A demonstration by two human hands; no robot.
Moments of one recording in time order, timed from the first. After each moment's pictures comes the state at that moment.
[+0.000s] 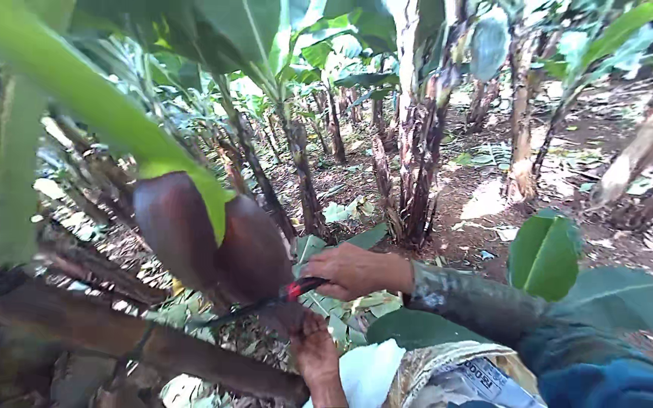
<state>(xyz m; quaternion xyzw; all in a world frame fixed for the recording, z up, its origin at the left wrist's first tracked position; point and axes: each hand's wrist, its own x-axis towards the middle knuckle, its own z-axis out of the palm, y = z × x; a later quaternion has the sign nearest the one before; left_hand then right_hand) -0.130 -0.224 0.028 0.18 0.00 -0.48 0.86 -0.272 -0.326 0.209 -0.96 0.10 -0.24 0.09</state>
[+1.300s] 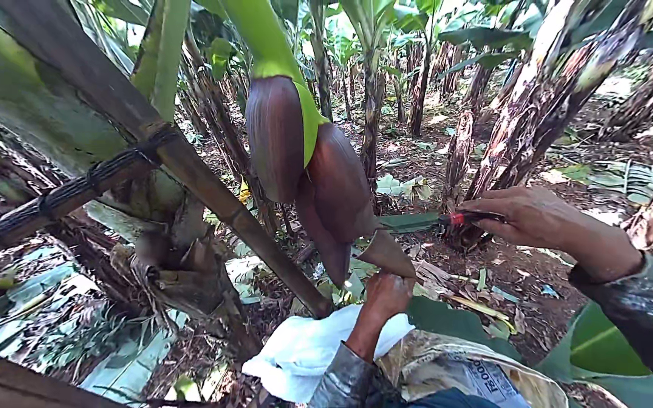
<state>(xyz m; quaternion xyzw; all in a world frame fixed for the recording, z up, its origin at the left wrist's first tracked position) -0.193 -0.224 0.100 0.70 -0.63 -0.29 0.16 -0.450 -0.374 0.227 -0.96 0.21 -0.20 -0.05</state>
